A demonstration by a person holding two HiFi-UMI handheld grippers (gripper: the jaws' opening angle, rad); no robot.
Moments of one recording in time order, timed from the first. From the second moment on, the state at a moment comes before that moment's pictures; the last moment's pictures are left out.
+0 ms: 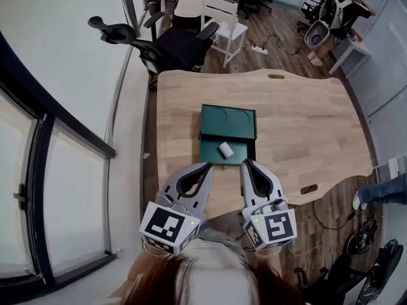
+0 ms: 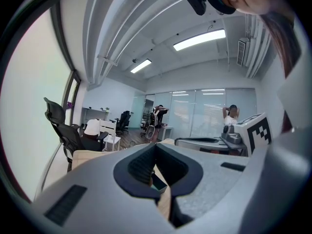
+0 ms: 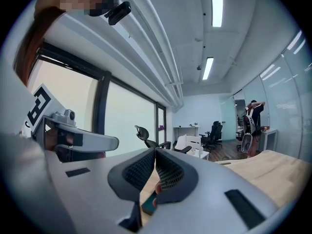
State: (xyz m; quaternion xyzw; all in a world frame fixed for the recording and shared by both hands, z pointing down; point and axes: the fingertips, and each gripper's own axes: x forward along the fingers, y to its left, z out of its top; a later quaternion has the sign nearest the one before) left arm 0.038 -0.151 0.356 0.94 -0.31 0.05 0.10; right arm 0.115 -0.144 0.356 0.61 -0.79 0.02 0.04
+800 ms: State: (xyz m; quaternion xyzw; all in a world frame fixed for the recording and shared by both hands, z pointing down) left arm 0.055 -0.201 0.374 0.94 -0.33 0.05 0.12; right arm 0.129 -0.206 0.431 0.55 -0.82 0.06 0.15
